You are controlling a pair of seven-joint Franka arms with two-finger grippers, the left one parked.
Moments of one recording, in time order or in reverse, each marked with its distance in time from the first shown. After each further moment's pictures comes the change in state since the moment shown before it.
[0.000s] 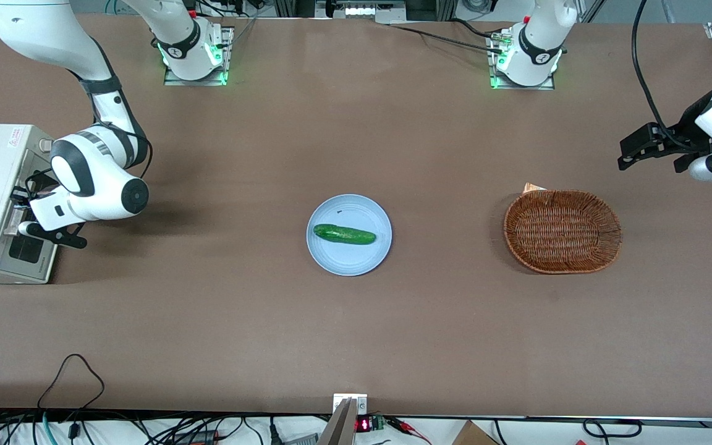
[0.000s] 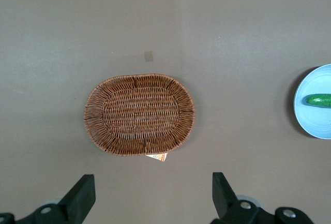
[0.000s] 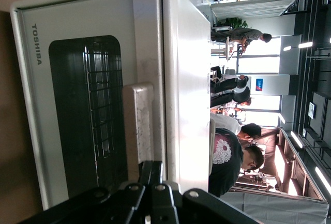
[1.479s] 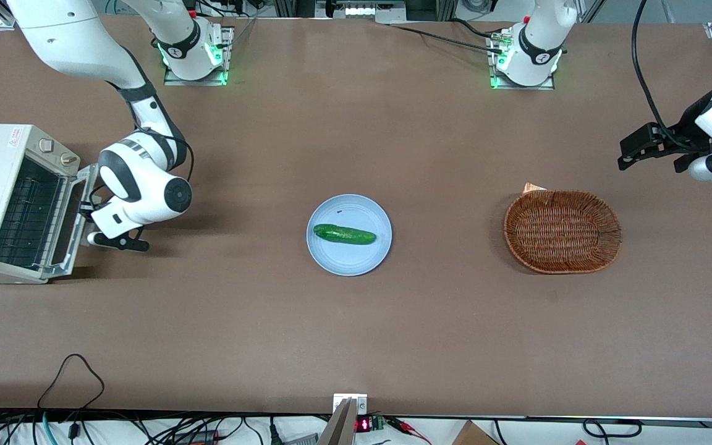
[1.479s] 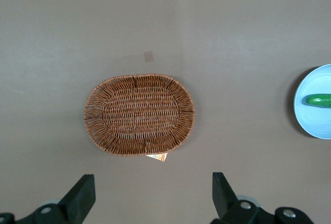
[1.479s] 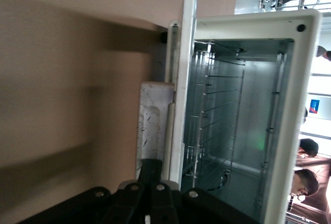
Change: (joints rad) arm 0.024 0.087 0.117 0.013 0.154 0.103 -0.027
